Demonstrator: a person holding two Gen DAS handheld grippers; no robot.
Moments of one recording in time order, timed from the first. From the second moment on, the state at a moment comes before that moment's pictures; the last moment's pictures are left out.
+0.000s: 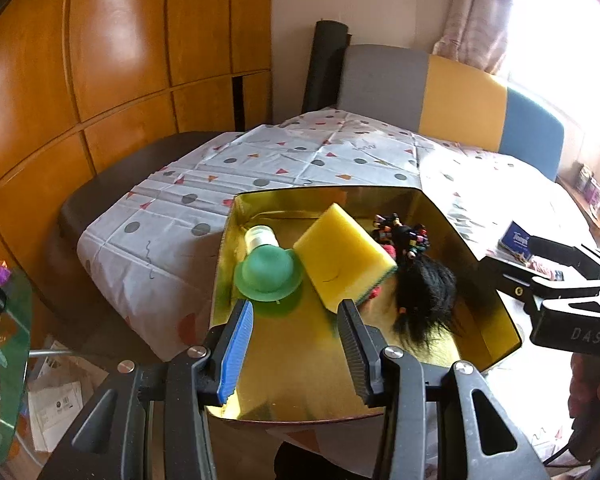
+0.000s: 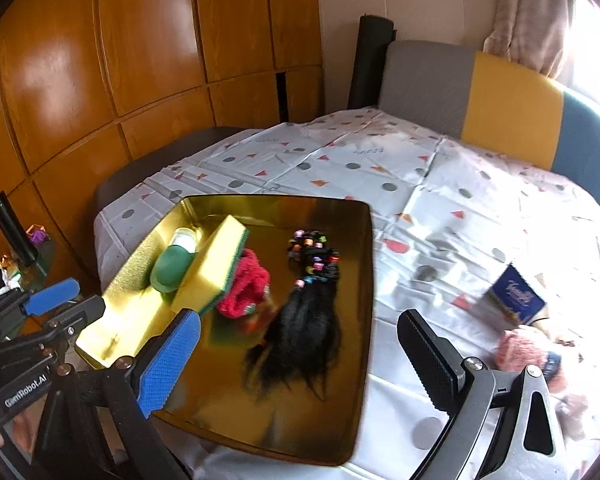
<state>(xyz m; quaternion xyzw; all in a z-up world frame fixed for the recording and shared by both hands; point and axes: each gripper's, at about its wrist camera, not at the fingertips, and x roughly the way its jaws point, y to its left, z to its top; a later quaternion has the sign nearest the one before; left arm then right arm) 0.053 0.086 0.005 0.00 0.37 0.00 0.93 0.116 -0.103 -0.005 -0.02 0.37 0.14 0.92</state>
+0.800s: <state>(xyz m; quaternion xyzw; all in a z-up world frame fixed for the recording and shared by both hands) 0.056 0.020 0.008 0.06 0.38 -0.06 0.92 0.090 -0.244 0.003 -0.02 0.35 0.00 0.93</state>
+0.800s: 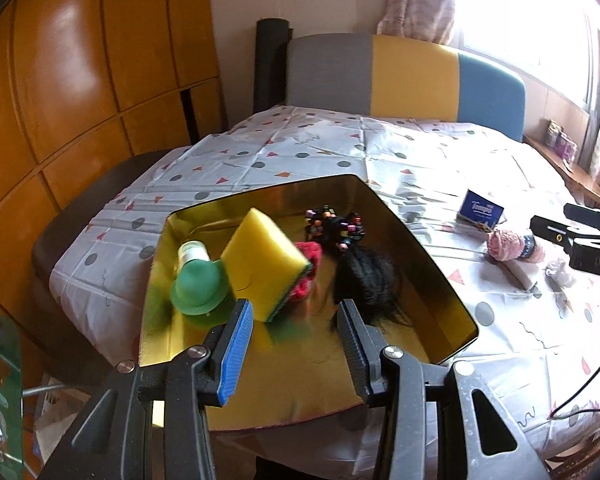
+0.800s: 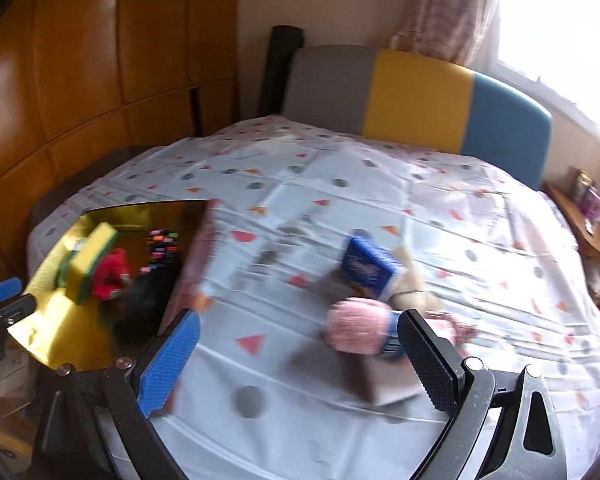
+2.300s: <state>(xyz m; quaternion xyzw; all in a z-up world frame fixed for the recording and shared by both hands) 0.105 -0.227 -0.011 0.18 0.41 -0.30 0.84 0.050 -0.461 -0.025 0.26 0.35 -0.22 0.87</state>
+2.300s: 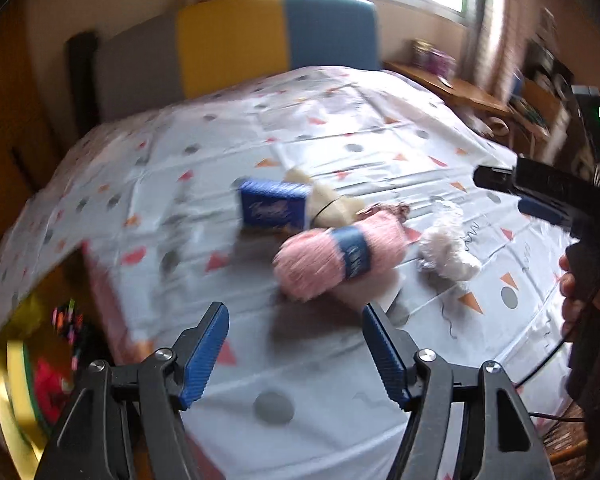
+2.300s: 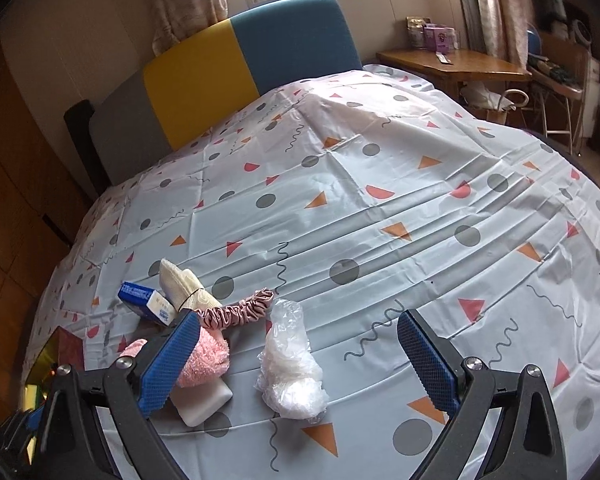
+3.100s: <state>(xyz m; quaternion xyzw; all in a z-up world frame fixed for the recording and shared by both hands) 0.141 -0.307 -0.048 0.23 0.40 -0.39 0.80 0.048 -0.480 -0.033 0.31 0.36 -0.22 0.85</state>
